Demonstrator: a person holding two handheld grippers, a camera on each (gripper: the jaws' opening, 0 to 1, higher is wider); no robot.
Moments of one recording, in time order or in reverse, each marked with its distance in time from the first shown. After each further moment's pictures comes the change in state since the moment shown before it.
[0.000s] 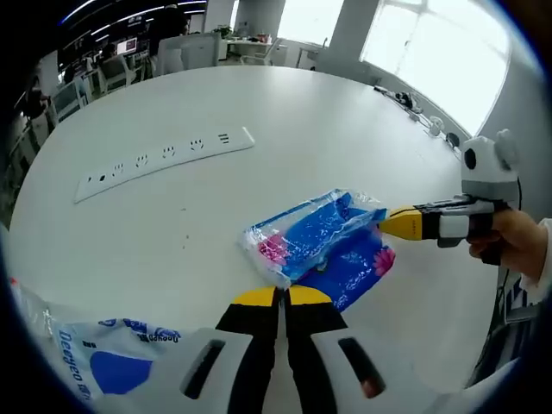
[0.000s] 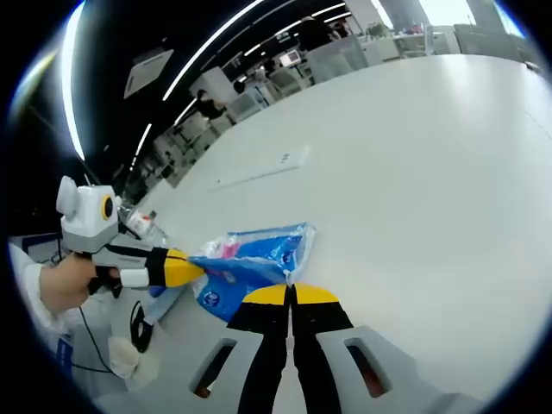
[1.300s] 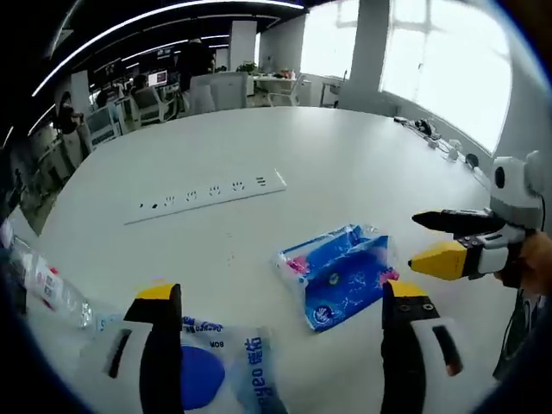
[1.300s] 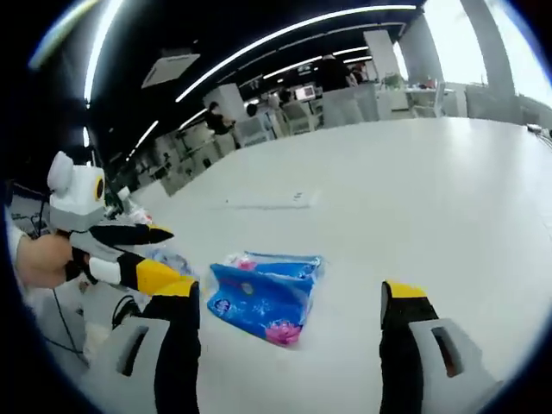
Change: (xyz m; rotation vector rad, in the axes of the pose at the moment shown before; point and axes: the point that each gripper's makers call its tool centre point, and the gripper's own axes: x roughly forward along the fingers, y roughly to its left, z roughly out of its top) left arm -0.069 0.016 0.020 0.015 -0.201 0.176; right arm -0.041 0.033 0.023 -0.201 -0.186 -0.092
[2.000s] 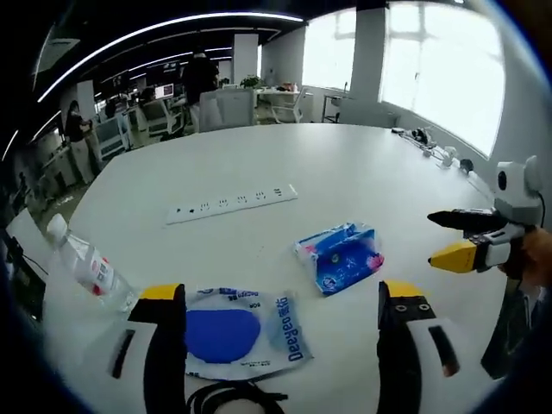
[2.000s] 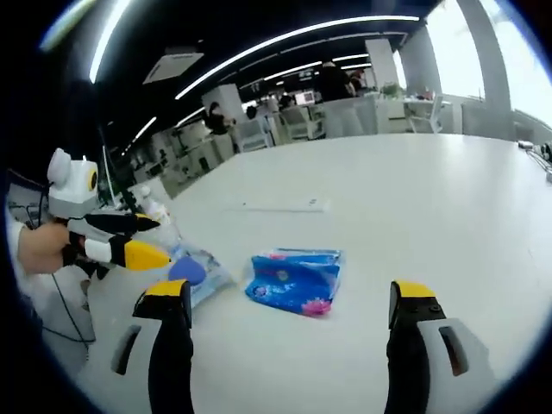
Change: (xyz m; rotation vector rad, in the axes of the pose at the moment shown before) left arm -0.080 0.028 -0.010 -0.019 -0.042 0.010; right arm -0.060 0.049 0.001 -0.041 -0.004 -0.035
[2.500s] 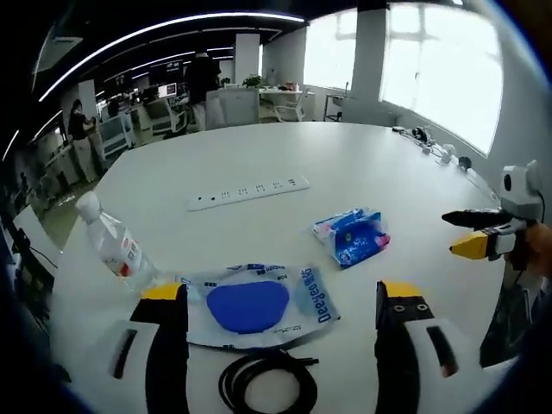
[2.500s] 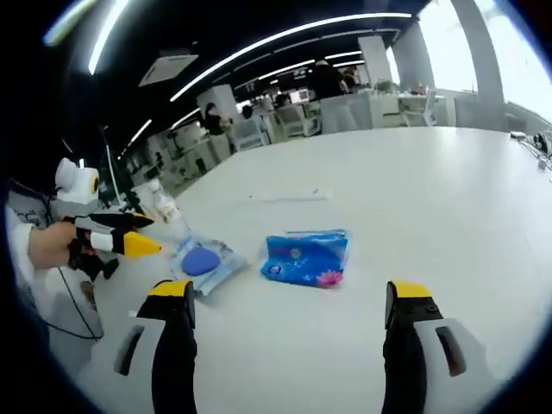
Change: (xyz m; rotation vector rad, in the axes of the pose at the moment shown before) left arm -0.036 0.039 -0.023 0.005 0.003 0.009; right arm -0.026 0.022 -0.026 0.040 0.011 -0.011
